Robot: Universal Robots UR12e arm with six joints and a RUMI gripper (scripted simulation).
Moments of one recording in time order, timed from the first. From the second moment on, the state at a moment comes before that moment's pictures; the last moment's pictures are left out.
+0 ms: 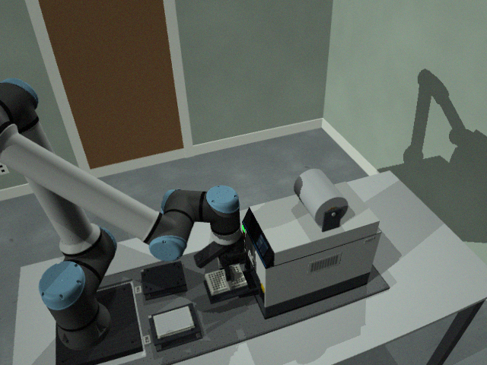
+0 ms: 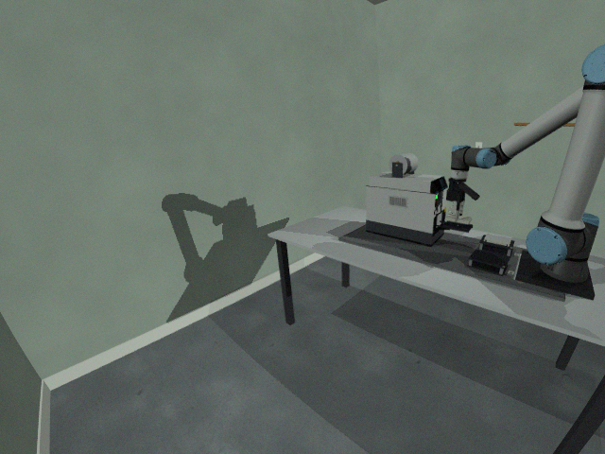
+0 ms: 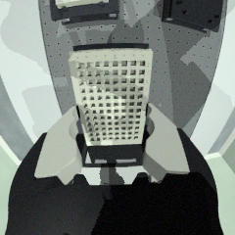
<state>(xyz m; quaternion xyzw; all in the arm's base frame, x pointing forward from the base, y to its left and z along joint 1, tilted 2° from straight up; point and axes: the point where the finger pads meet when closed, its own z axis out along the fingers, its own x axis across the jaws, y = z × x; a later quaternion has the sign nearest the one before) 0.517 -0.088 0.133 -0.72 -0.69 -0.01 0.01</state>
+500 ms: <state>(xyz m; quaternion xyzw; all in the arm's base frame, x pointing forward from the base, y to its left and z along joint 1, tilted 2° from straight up) 0.517 -0.088 0.130 -0.72 -0.69 -0.01 0.01</state>
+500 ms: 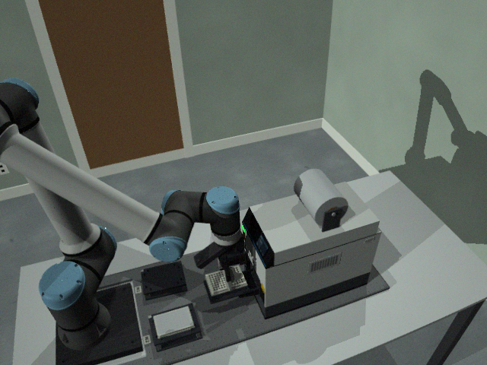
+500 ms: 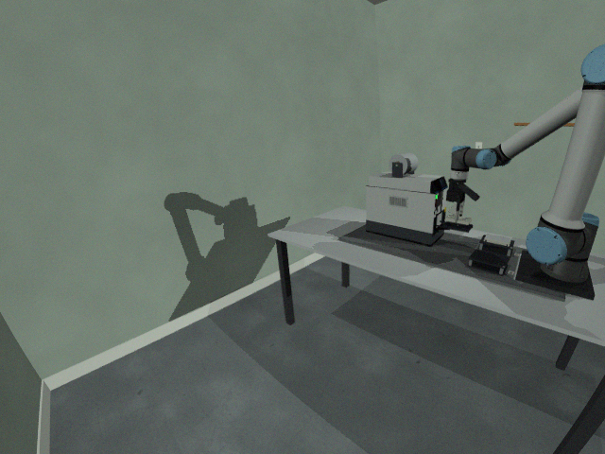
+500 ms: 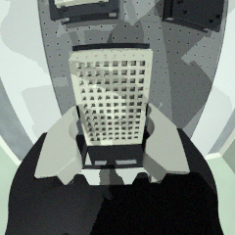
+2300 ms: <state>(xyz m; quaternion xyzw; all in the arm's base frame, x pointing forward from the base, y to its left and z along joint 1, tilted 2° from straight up) 0.517 -0.088 0.114 -0.72 -0.69 -0.01 0.01</state>
